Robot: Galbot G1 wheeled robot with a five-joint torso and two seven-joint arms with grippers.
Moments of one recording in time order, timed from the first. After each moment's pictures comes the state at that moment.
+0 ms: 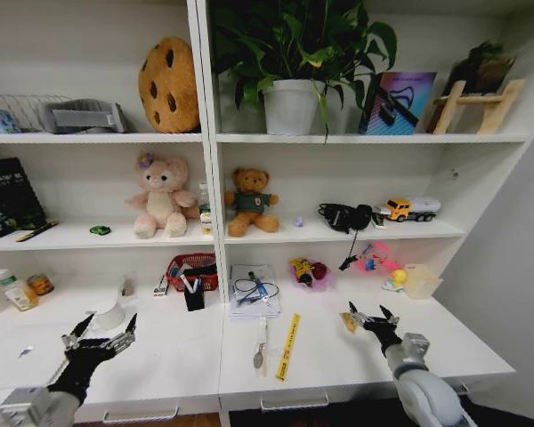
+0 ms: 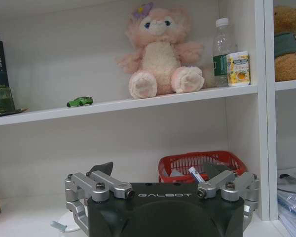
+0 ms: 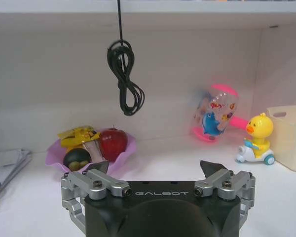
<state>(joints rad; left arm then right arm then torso) 2.01 -1.18 -1.03 -2.42 -0.51 0.15 -0.08 -1.46 1.03 0.62 1.93 0.64 -0.25 0.26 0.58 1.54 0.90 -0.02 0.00</state>
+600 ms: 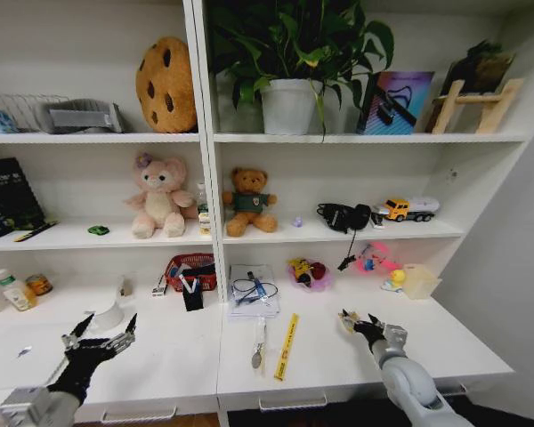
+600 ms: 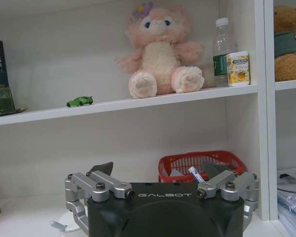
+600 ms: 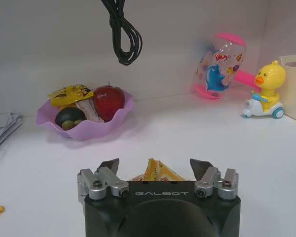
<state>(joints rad) 2.01 -1.18 -1.03 -2.42 -0.51 0.15 -0.08 -1.40 1.05 0.55 1.82 0.67 -0.32 0.28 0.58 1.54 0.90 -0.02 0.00</state>
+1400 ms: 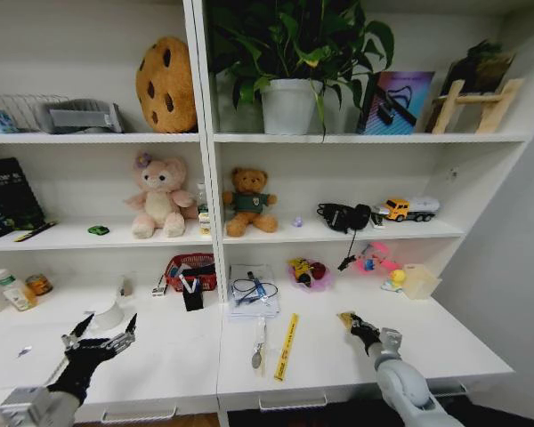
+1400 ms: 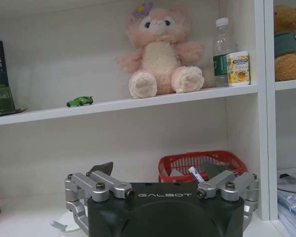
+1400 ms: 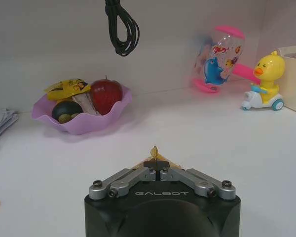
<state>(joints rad) 2.01 -1.18 -1.03 -2.42 -0.51 0.15 -0.08 -1.39 1.07 0.55 1.79 0.65 -0.30 0.27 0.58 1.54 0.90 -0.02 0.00</state>
